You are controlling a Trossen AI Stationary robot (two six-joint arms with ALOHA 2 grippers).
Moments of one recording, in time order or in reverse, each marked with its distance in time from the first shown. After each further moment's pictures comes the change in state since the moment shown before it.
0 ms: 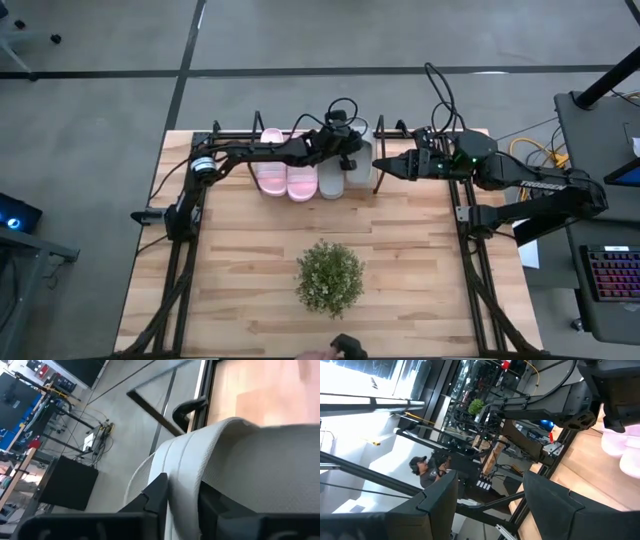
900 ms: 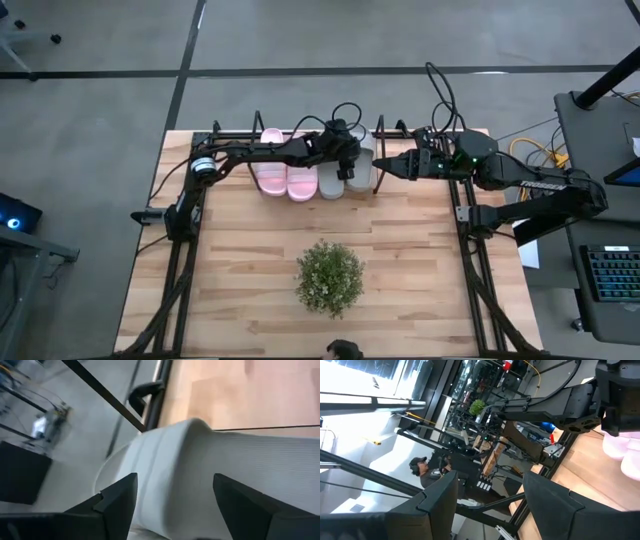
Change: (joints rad) left arm -0.005 0.002 0.005 -0.165 0.132 -0.148; right arm 0.000 0.000 0.000 0.008 0.000 -0.010
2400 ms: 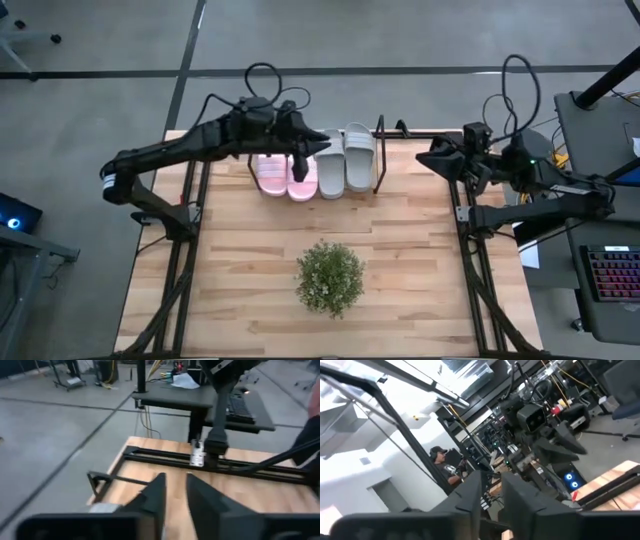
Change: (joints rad) left arm -0.140 -0.684 -0.034 -0.330 0.233 -0.475; right arm 0.069 -0.224 -0.001 0.030 -0.018 -0.434
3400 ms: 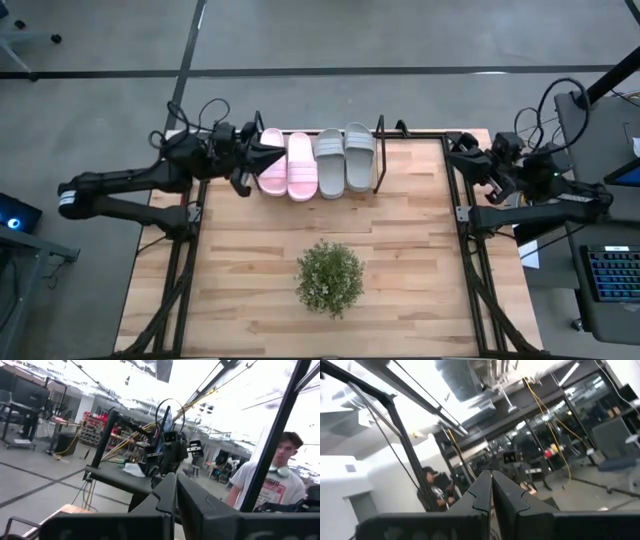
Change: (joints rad) left arm -0.051 -0.475 -0.680 0.770 0.084 -0.384; right arm 0.049 -0.256 -0.189 0.071 0.130 -0.205
